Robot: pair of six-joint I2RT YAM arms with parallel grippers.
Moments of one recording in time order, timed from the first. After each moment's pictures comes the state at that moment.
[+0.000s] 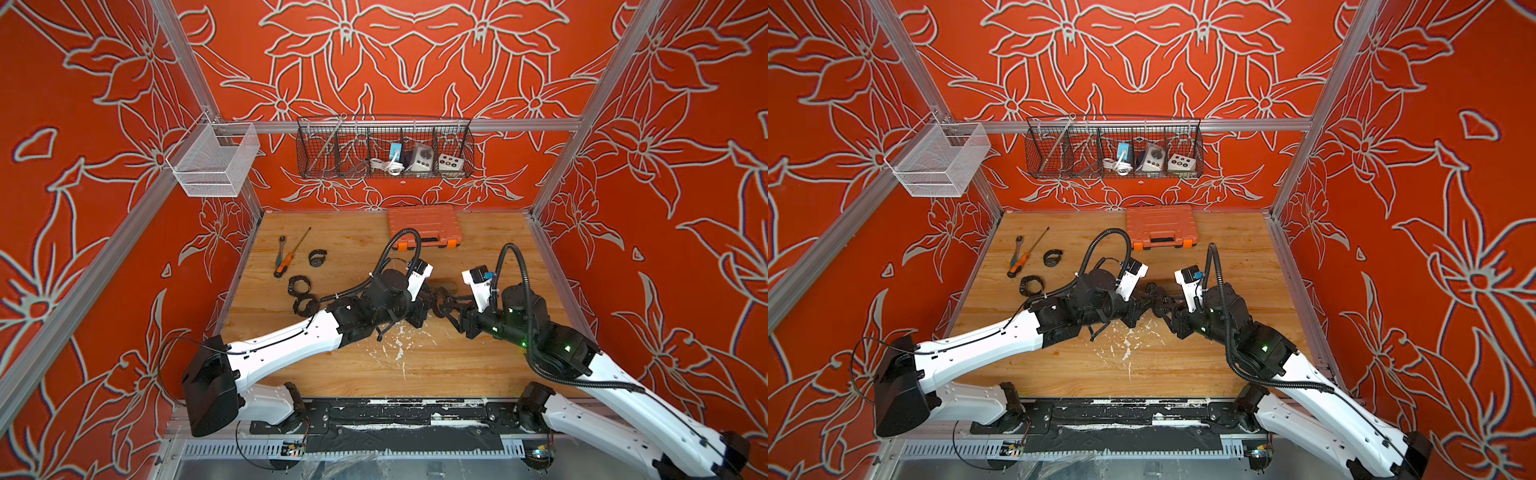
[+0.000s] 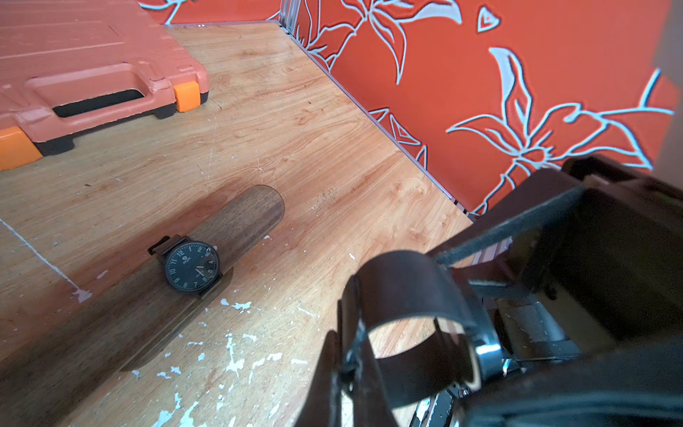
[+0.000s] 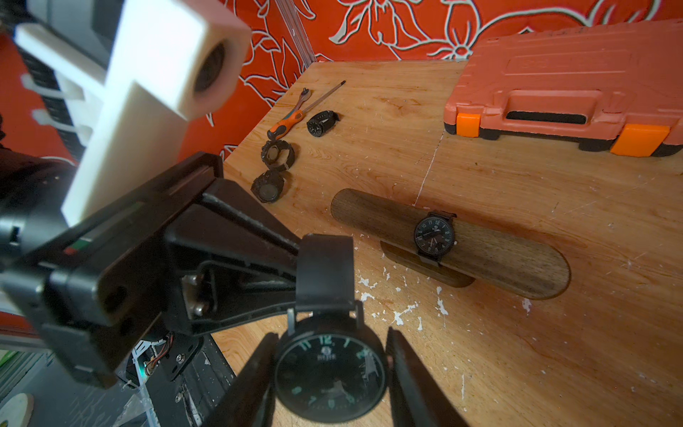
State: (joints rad) left arm -0.92 1.32 1.00 -0.13 0.12 -0.40; right arm 0.80 0.74 0.76 -0.46 -0.11 0.37
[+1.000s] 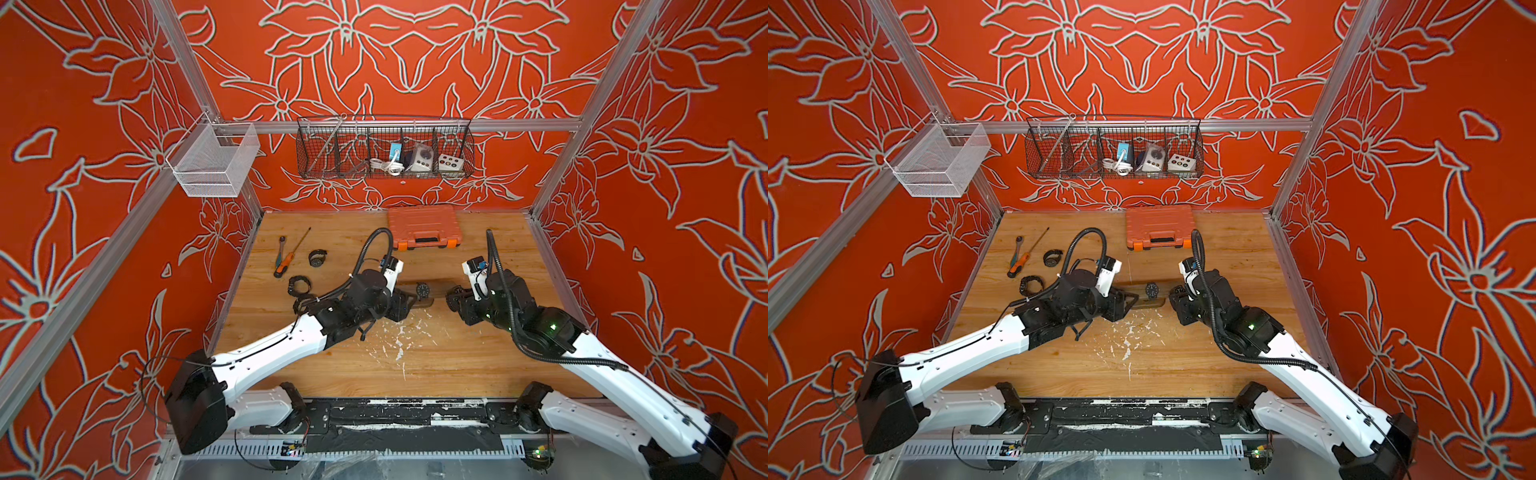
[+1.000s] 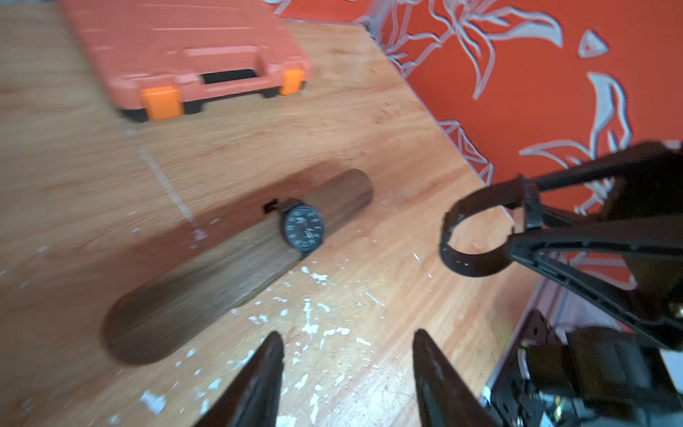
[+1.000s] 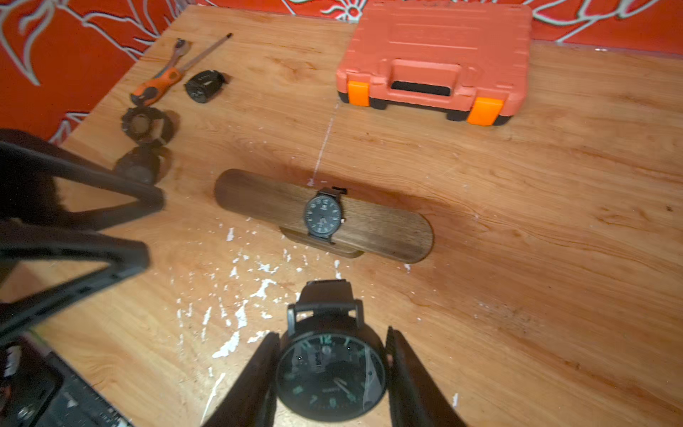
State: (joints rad) left arm -0.76 1.18 0.84 -0.18 0.01 -0.46; right arm 0.69 0.92 0.87 -0.63 0.11 0.28
